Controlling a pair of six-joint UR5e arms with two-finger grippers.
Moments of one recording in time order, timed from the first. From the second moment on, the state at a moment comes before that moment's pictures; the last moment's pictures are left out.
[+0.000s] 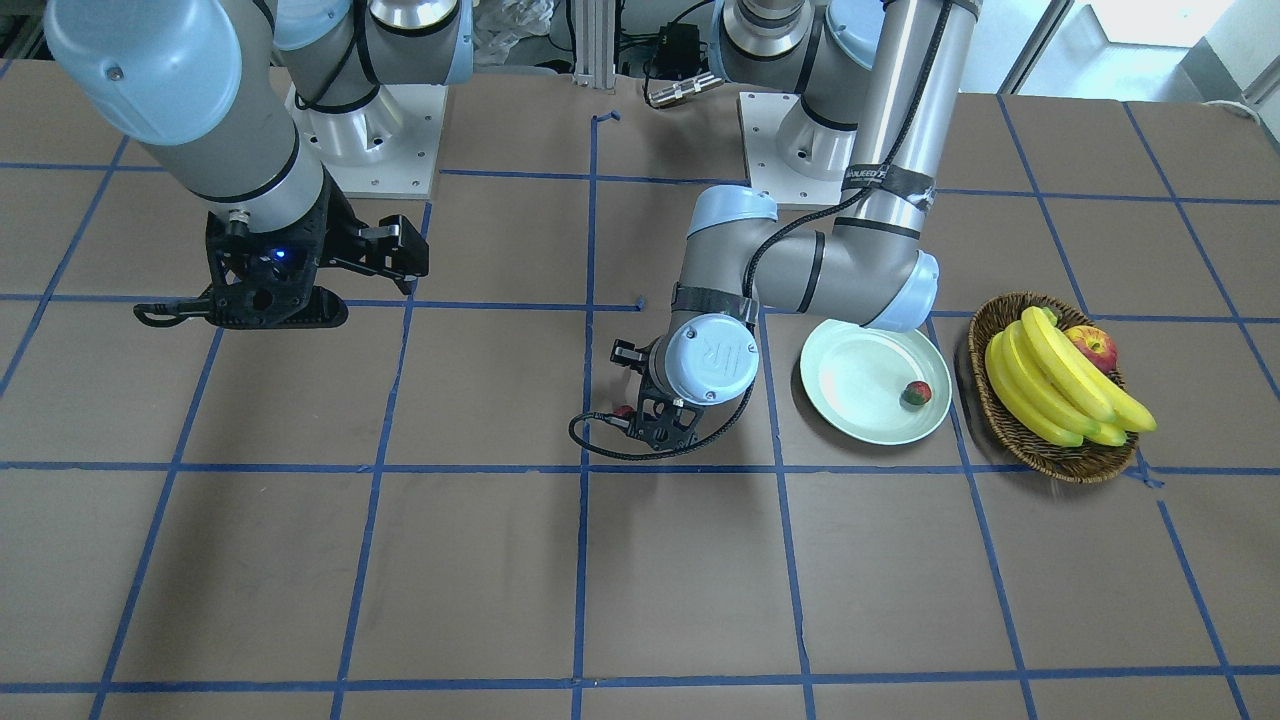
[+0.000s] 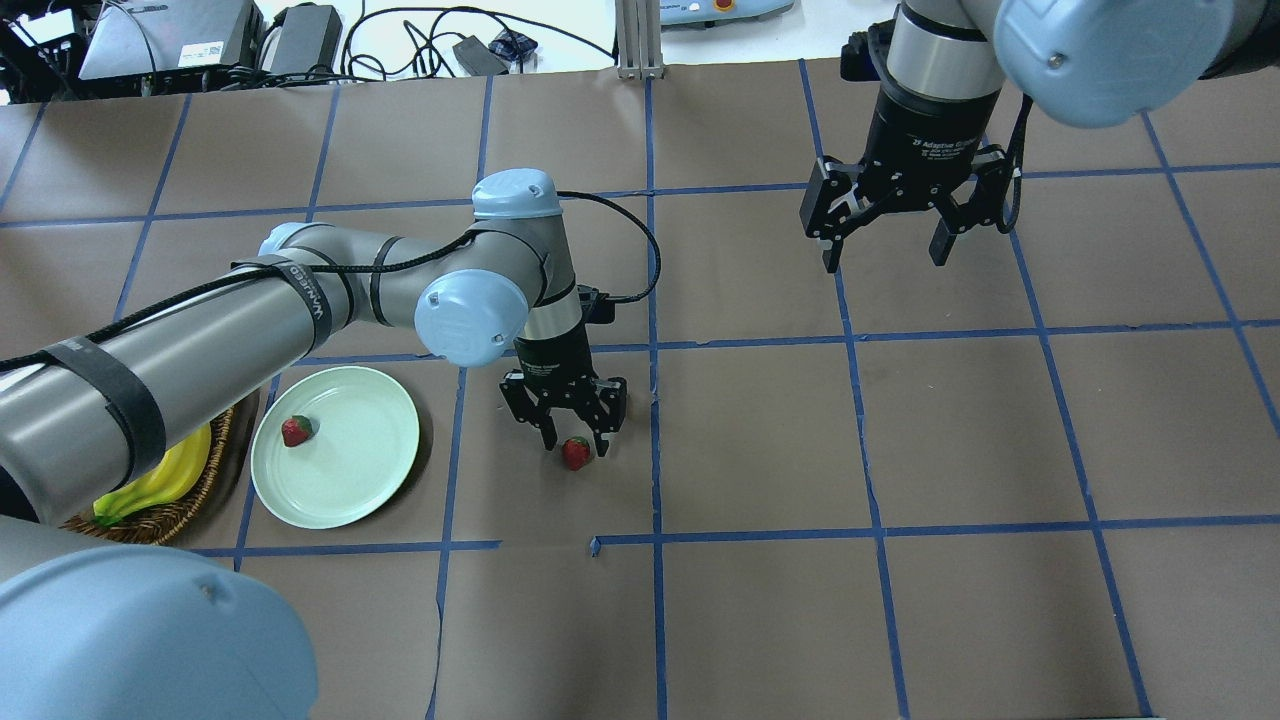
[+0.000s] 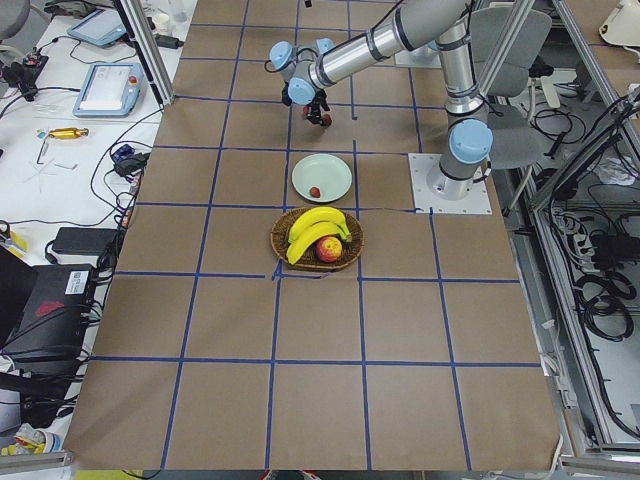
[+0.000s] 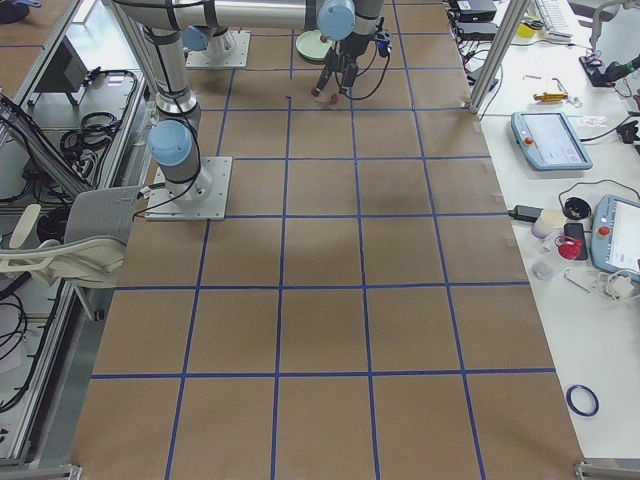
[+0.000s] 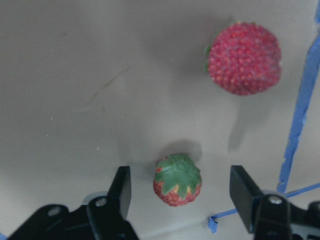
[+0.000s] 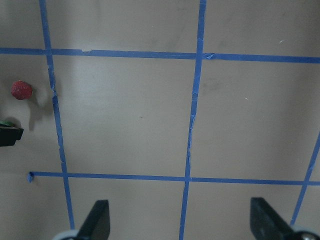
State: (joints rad) left arm -1.80 -2.06 -1.76 -1.35 1.40 0.05; right arm 1.63 -1.42 1.48 -1.42 -1.55 0.01
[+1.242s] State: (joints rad) left arm -1.65 -1.94 -1.70 -1.49 1.63 0.23; right arm 1.63 -1.42 1.48 -1.42 -1.55 0.01
